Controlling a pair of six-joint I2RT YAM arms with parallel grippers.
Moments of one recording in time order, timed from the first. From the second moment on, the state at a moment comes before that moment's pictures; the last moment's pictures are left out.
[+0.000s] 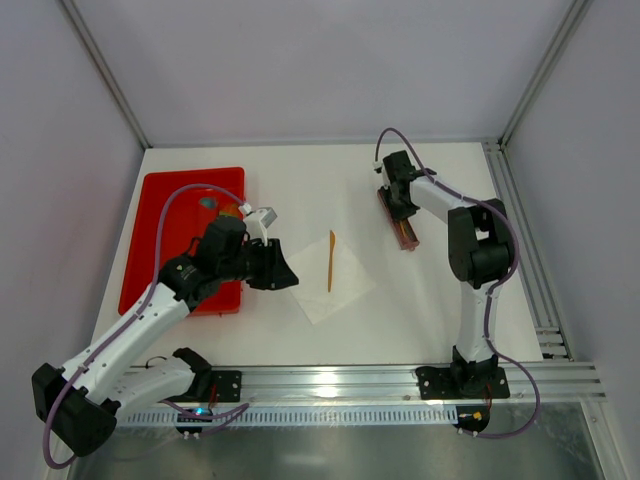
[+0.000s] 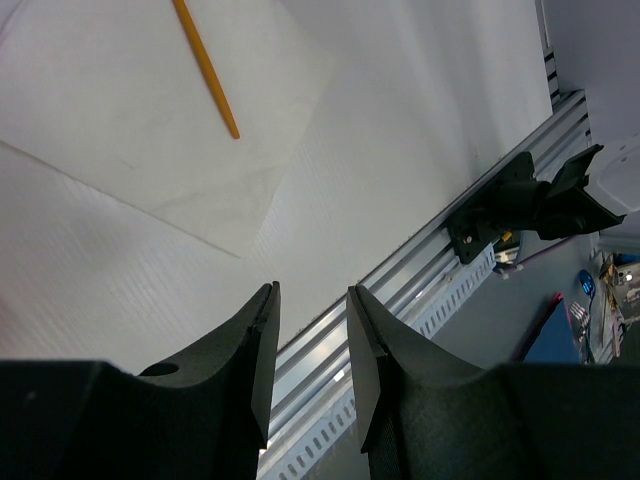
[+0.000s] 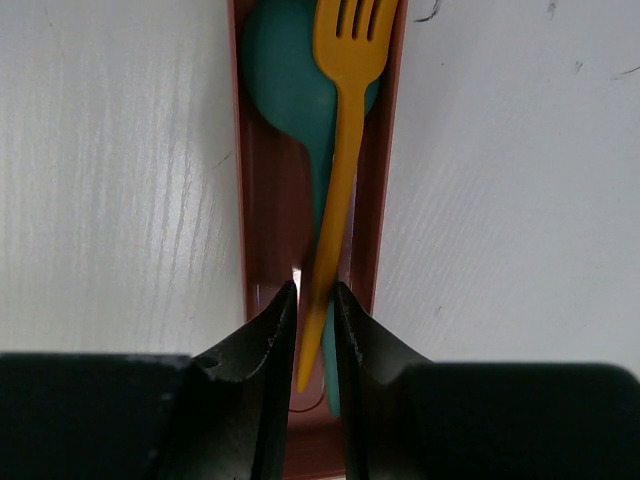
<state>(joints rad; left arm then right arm) -0.60 0.98 0.89 -0.58 0.36 -0.52 0.29 2.08 1.54 -0.57 0.16 -0.10</state>
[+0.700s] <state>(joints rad) -0.60 0.98 0.89 -0.58 0.37 -0.52 0.29 2.09 1.53 -0.56 0.18 -0.10</state>
